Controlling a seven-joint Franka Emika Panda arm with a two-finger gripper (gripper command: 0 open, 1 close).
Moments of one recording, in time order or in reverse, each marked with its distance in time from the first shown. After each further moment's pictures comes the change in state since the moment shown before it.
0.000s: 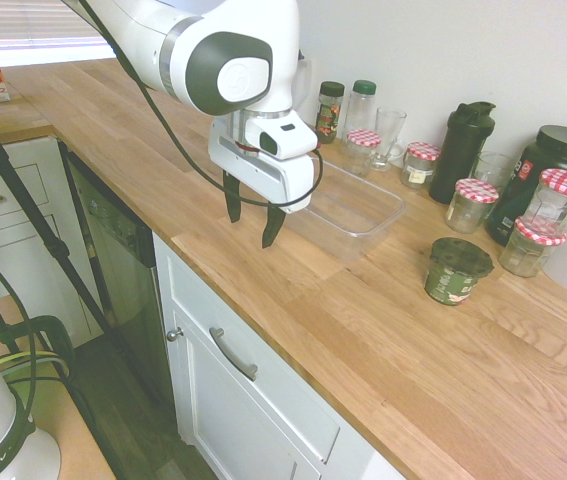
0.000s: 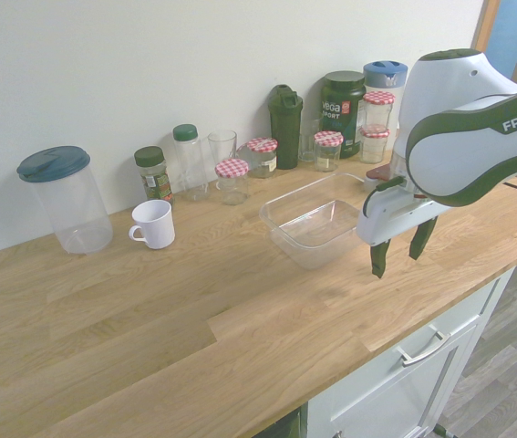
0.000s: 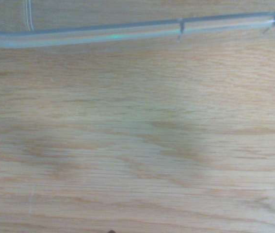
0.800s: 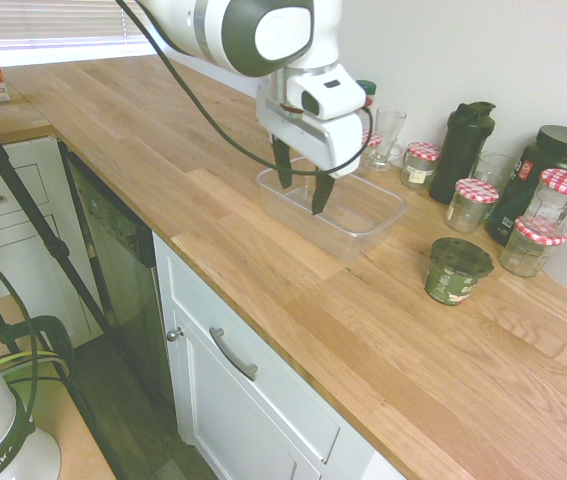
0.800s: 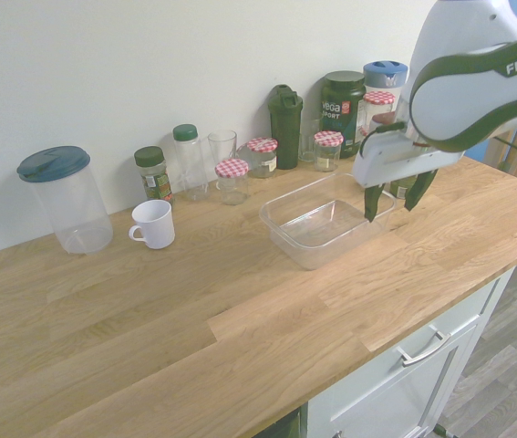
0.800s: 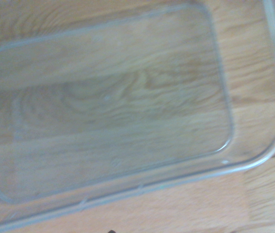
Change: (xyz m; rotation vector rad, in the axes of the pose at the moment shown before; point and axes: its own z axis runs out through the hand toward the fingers) arm 0.074 0.006 -0.076 0.126 0.140 0.174
